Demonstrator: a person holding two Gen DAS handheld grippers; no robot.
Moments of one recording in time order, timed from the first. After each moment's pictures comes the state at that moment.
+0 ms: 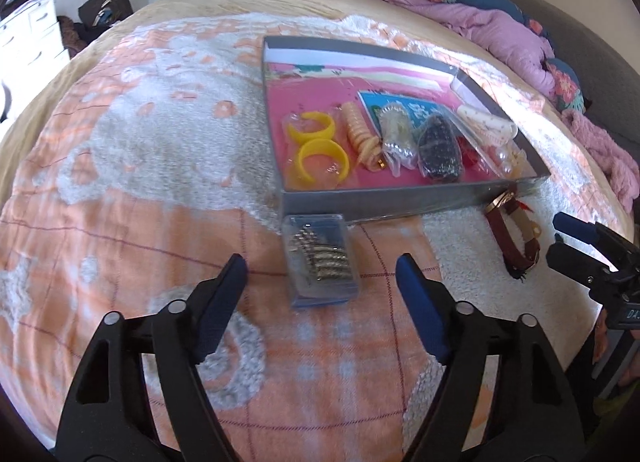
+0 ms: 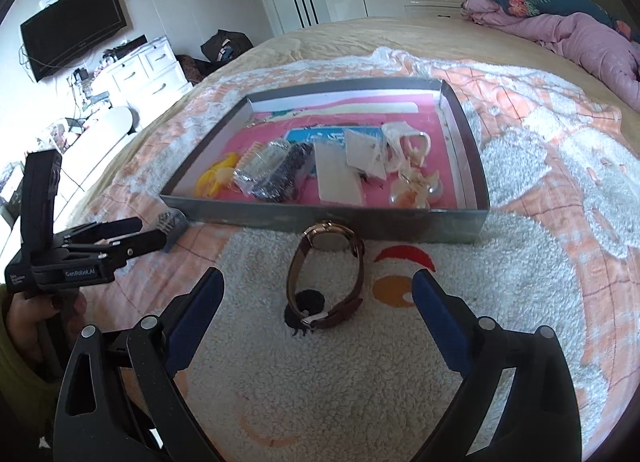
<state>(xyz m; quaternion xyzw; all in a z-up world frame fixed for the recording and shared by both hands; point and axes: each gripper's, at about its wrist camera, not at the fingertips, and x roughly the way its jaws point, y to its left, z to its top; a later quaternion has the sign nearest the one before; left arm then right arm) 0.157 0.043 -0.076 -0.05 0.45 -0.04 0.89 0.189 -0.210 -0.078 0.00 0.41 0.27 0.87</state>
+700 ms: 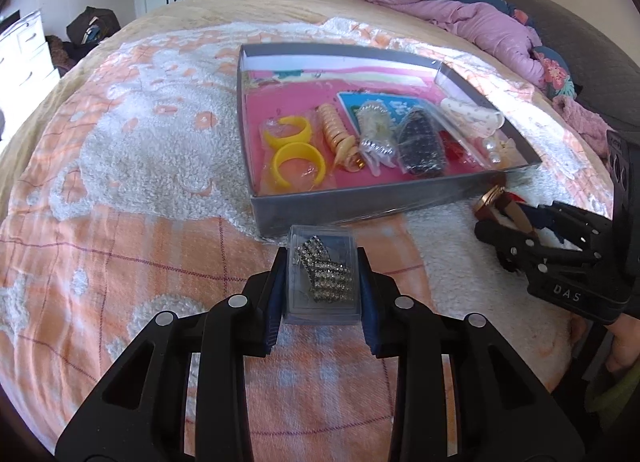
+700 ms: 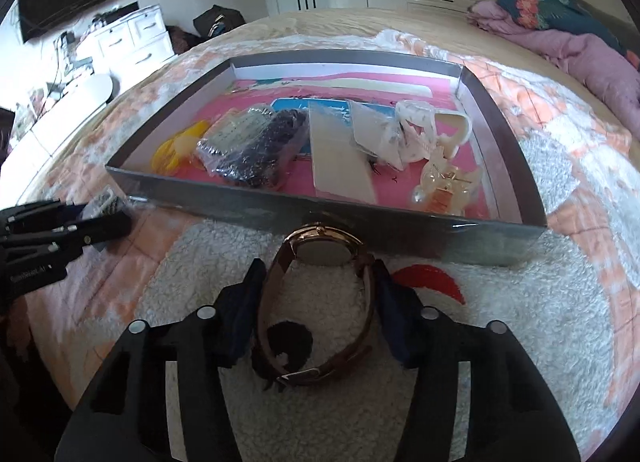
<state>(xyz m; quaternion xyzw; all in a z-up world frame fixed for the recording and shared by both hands) 0.152 0.032 -0.071 -0.03 0.43 -0.05 0.90 0.212 -0.178 -0.113 -0.07 0.41 0.26 0.87</state>
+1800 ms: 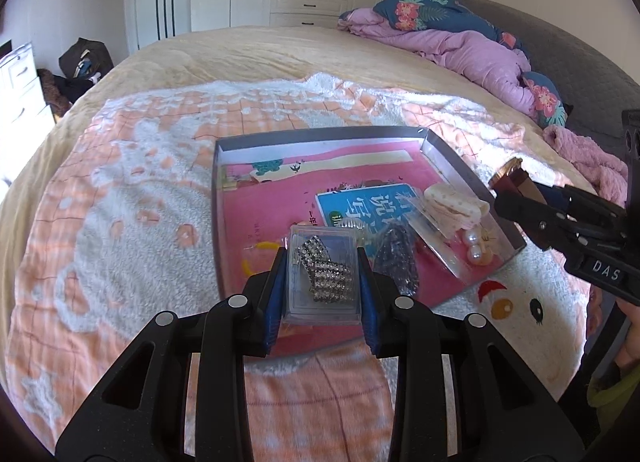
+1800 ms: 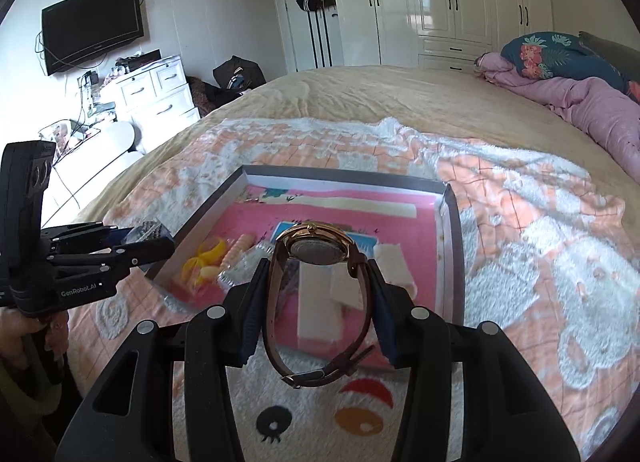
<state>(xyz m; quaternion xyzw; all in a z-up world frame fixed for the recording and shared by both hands) 0.212 0.015 -0.018 -0.02 0.39 -0.07 0.92 0.252 -0.198 -0.022 -0.03 0.33 0.29 0.90</state>
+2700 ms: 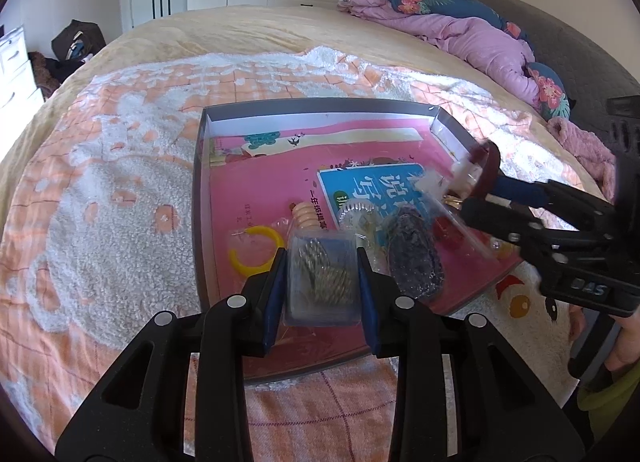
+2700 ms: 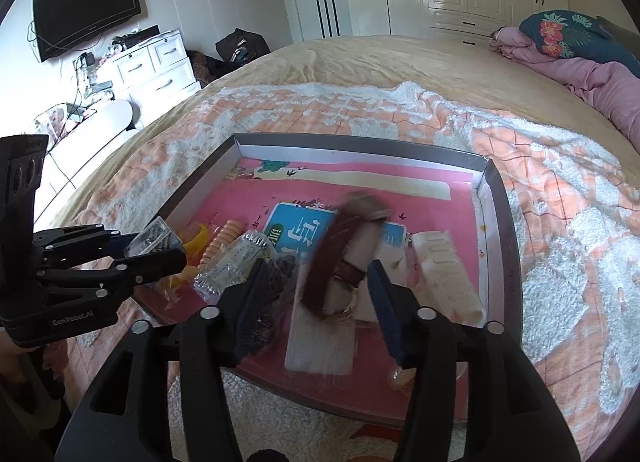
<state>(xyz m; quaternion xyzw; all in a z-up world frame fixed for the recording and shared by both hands) 0.232 0.019 -0.046 -0.04 0.42 -0.08 0.90 0.287 -0.164 -0.059 -0.04 0.37 0.30 0.88</state>
